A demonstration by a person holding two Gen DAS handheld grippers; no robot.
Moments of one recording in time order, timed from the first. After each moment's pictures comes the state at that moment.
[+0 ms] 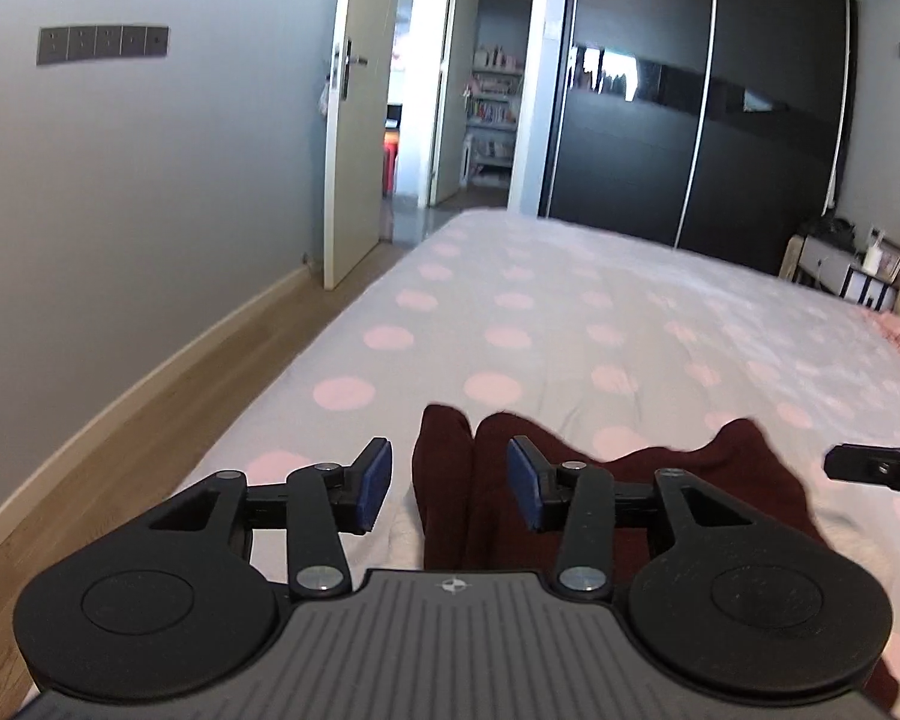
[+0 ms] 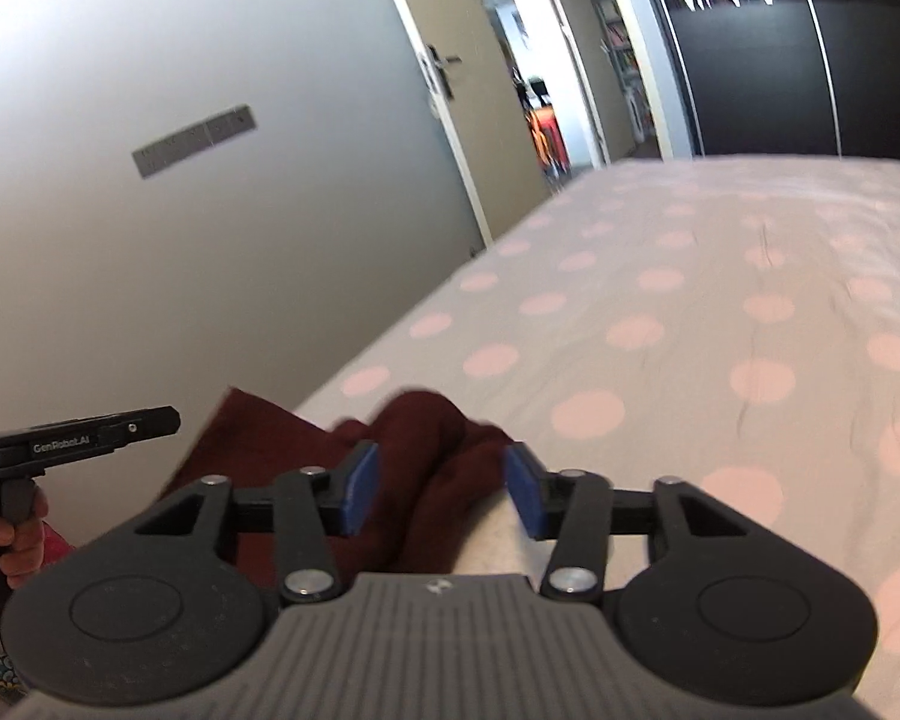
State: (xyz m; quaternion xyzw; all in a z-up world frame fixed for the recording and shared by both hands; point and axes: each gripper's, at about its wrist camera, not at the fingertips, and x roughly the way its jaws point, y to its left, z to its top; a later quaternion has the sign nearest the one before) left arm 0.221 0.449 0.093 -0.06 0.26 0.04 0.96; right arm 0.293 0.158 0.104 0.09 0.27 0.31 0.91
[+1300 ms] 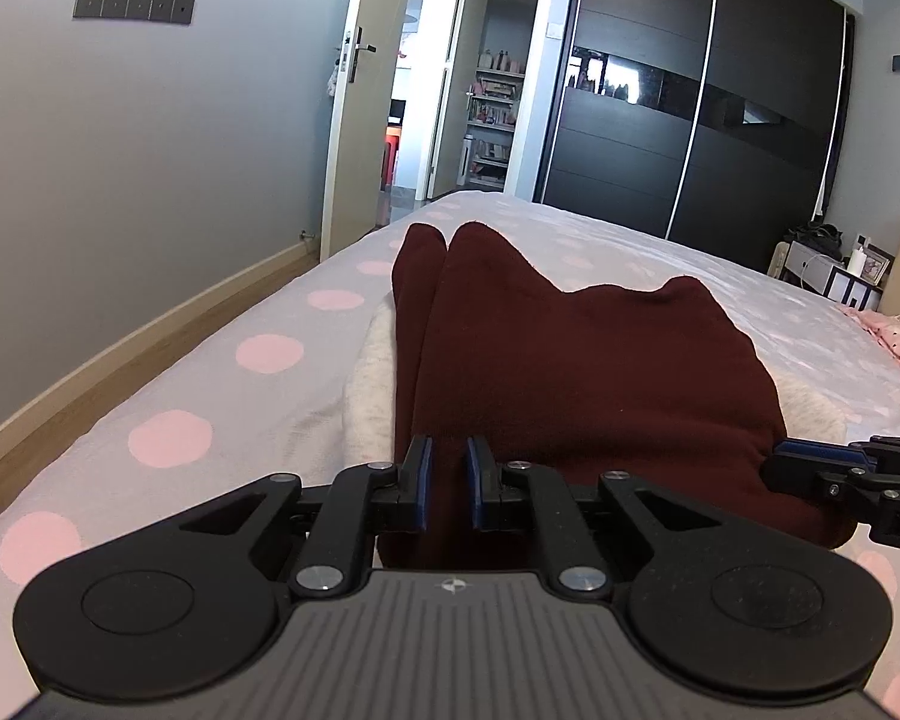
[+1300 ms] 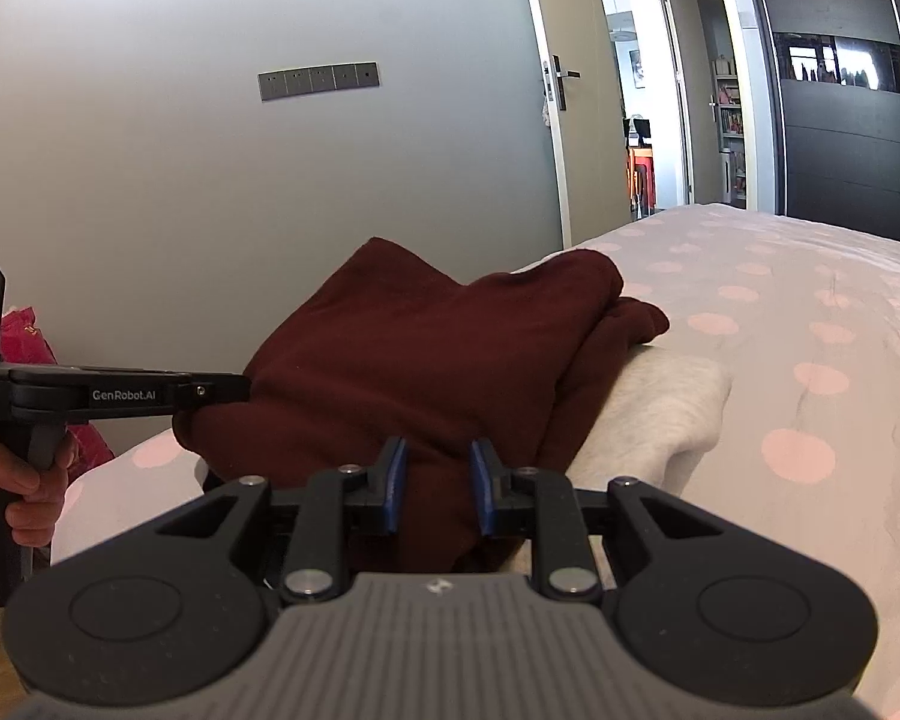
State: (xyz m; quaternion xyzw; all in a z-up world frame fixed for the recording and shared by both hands) left arm 0.155 0.423 0.020 -0.09 0.26 0.05 0.96; right arm 0.193 0.177 0.042 0.00 0.23 0.37 0.90
